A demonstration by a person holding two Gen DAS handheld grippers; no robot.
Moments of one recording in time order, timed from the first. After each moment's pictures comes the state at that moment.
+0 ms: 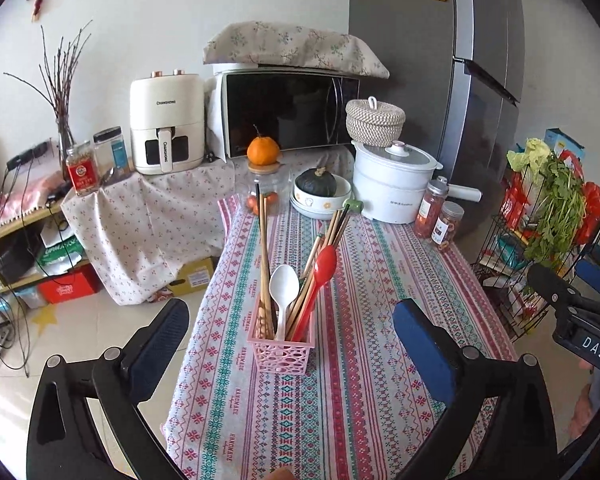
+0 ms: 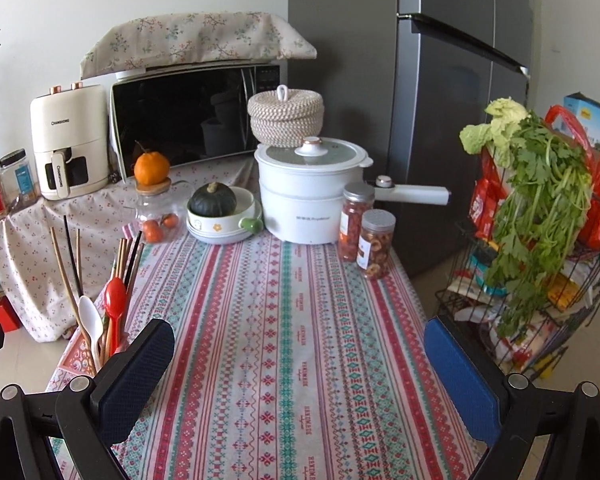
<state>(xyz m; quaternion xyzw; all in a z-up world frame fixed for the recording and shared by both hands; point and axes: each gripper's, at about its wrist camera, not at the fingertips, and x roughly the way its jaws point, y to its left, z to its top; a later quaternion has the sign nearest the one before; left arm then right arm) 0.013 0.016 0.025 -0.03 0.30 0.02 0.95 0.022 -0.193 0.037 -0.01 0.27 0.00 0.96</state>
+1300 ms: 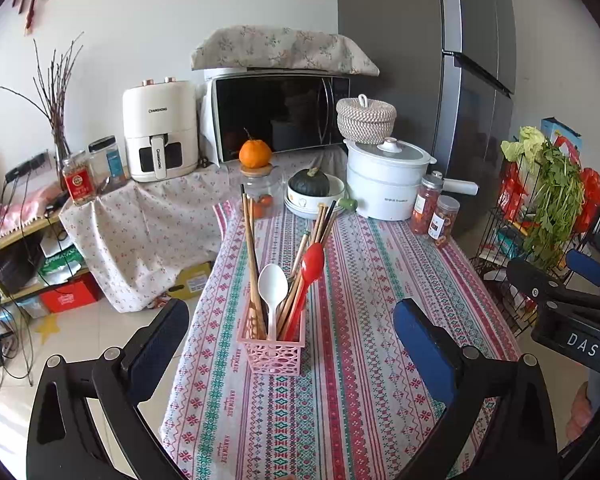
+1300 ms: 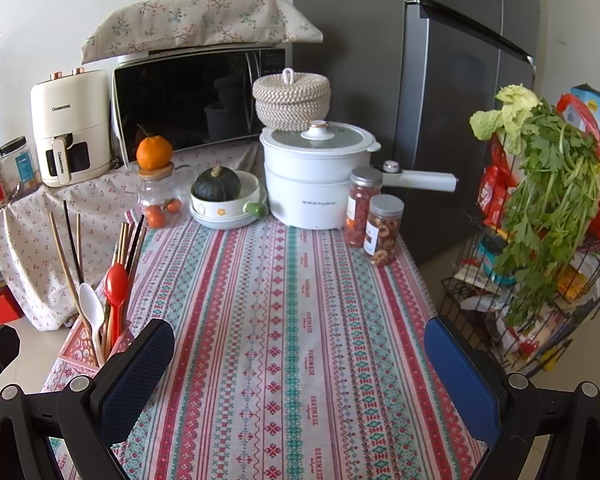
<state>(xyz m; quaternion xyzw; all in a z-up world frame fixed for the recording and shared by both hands) 0.011 0.000 0.021 -0.01 0.30 0.02 0.95 0.028 -0.185 0.031 -0.01 0.28 0.00 0.96</state>
